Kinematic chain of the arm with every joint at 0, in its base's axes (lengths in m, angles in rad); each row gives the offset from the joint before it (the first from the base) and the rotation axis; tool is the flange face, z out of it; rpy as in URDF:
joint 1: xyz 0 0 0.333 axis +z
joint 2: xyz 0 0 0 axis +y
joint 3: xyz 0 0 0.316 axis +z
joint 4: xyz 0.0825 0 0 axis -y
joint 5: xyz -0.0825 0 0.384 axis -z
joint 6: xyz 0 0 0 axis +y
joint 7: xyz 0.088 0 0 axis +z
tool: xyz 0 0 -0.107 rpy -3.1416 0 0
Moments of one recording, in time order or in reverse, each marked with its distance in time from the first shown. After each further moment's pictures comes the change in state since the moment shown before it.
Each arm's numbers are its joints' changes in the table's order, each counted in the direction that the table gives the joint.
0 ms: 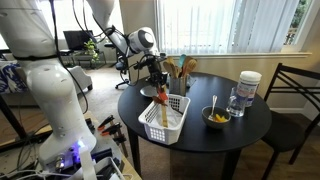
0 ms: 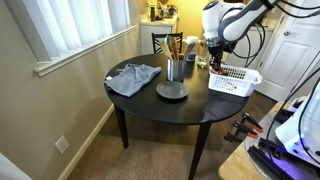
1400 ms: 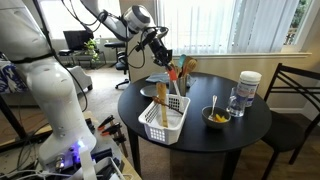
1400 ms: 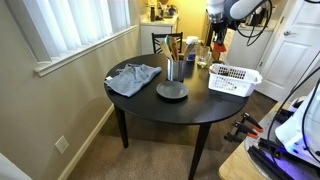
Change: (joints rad) arm 0.001 -0.172 0.021 0.095 0.156 0.156 0.000
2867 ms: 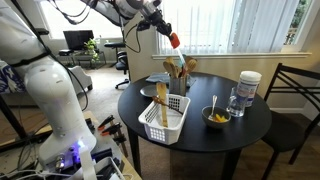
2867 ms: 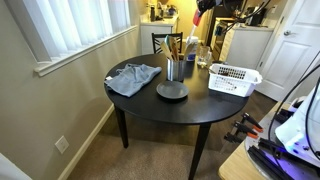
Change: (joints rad) arm -0.094 -0.153 0.048 0.000 -0.247 -0.596 -0.350
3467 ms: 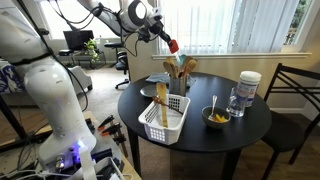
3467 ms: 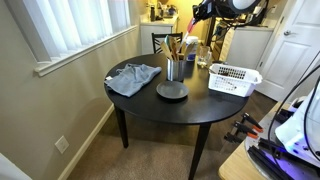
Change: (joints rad) arm 0.002 0.064 -0.018 -0.088 -0.123 -0.242 -0.171
